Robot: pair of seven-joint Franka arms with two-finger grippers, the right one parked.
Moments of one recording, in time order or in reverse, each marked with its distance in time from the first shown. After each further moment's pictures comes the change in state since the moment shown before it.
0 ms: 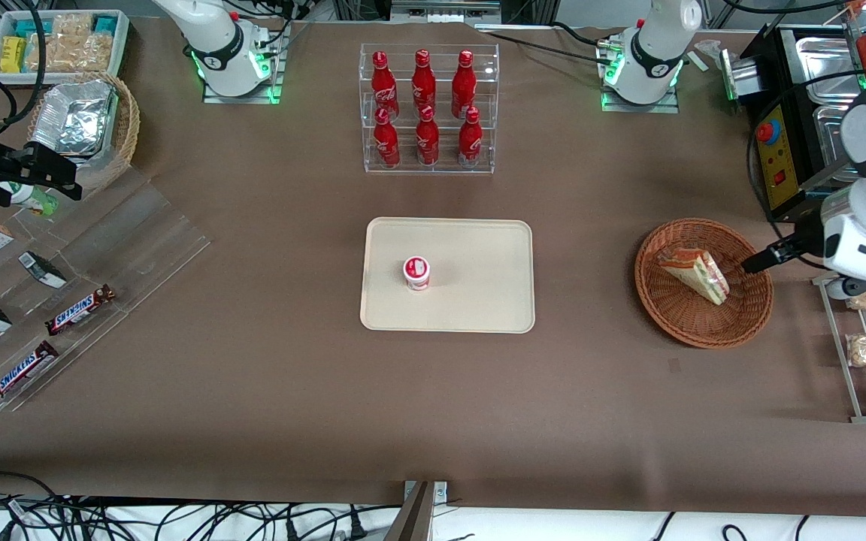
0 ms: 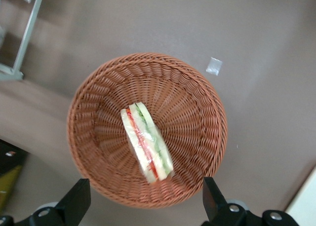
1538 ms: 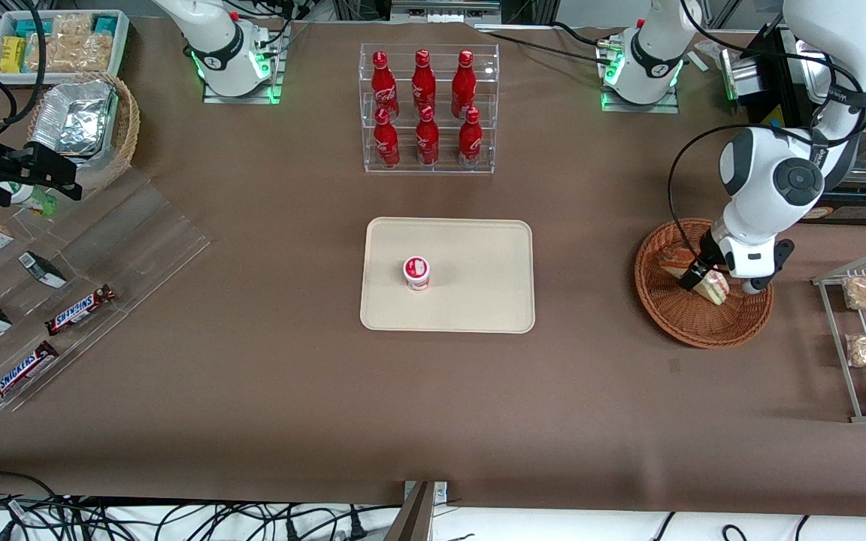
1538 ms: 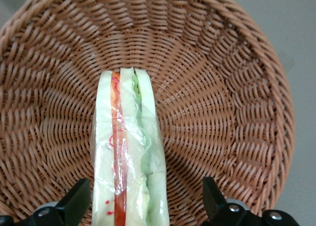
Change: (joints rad) arm -0.027 0.111 -0.032 -0.363 0.140 0.552 -0.496
